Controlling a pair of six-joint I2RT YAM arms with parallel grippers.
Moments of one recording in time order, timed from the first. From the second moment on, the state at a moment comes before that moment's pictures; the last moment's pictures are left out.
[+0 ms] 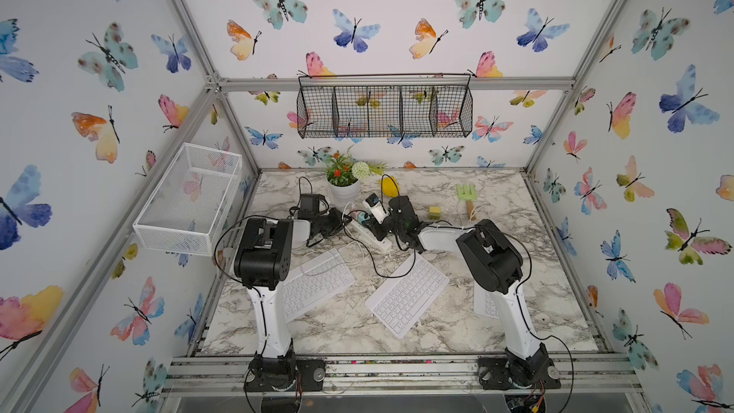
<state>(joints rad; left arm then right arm) -0.12 2.07 1.14 0.13 0.59 -0.72 0.71 2.24 1.43 0.34 -0.32 -0.06</state>
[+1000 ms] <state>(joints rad) -0.13 2.08 1.14 0.13 0.62 -0.71 0.70 2.18 1.36 0.39 -0.37 -0.10</state>
